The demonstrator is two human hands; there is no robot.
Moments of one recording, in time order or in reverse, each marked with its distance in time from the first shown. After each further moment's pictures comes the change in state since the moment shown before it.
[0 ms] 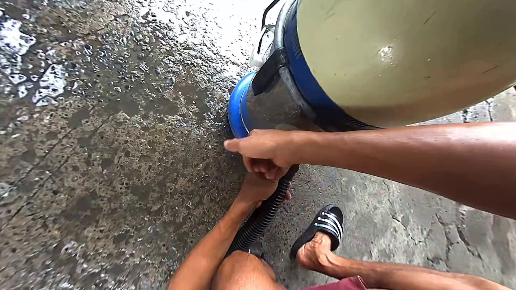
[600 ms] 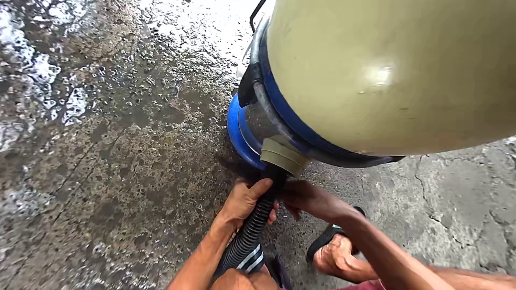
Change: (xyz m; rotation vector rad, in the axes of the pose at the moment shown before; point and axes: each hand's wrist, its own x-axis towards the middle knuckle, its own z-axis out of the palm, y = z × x) left_hand -0.037 0.005 -0.031 -0.039 -0.021 -0.117; right_hand 0.051 0.194 0.042 0.457 -0.084 -0.665
